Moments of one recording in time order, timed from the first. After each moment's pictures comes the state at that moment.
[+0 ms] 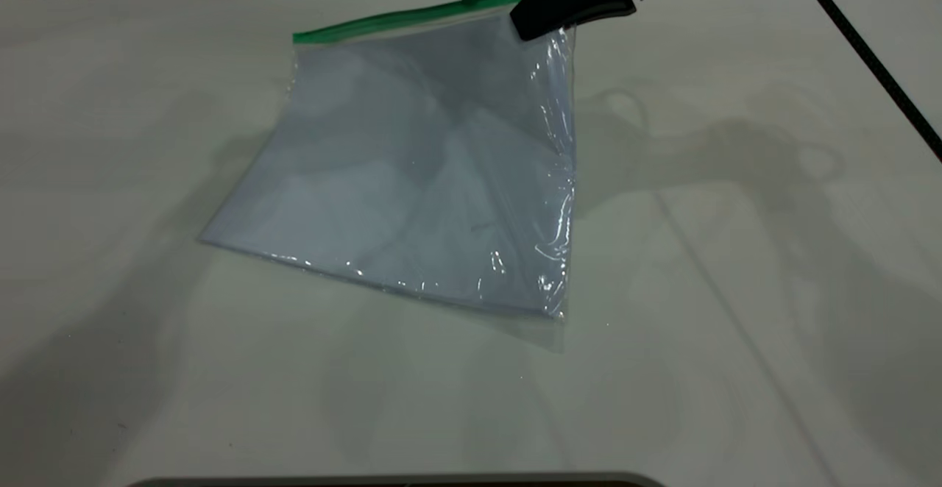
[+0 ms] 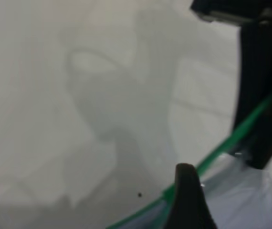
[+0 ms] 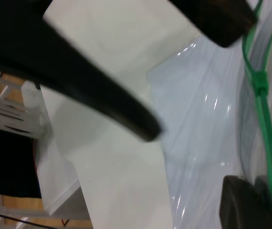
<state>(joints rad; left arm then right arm) -0.32 2.29 -1.70 -0.98 0.85 1.25 0.20 2.37 -1.56 1.21 1.04 -1.33</state>
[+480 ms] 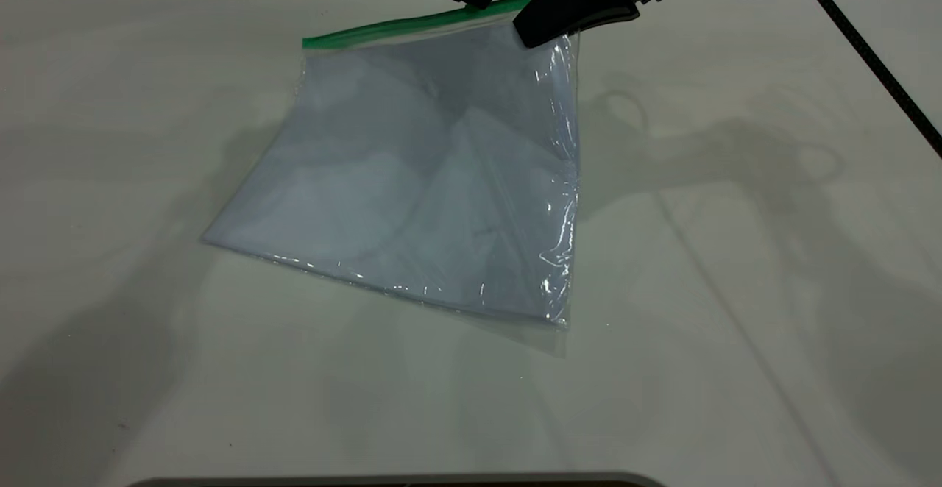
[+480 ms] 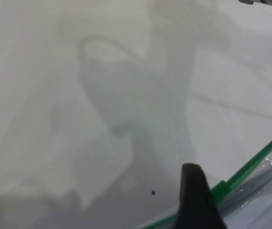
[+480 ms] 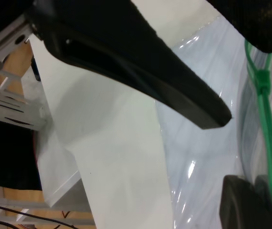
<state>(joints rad) -0.32 2.35 -1.73 -0.98 0.84 1.25 0.20 2.37 -1.56 1.19 1.05 -1.32</state>
